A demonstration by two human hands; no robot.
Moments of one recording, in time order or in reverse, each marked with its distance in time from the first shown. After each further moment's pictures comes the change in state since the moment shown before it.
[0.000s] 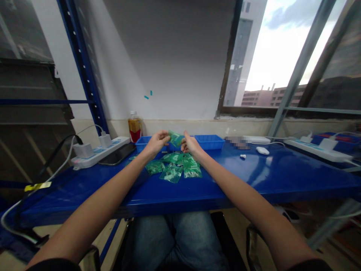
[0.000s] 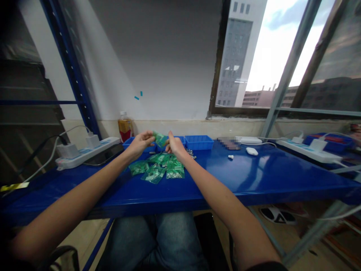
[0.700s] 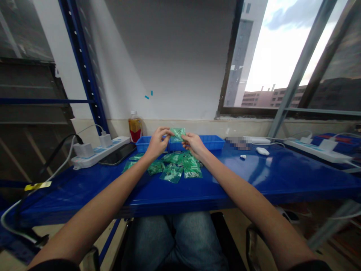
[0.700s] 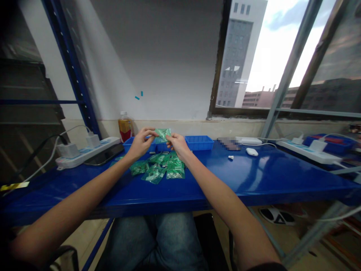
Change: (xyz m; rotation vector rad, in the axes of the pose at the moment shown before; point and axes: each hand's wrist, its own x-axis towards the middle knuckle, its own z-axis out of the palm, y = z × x) left_hand -0.005 0.009 0.002 0.545 0.063 0.414; right_hand -0.002 -0.005 -0.005 0.214 -0.005 -0.097
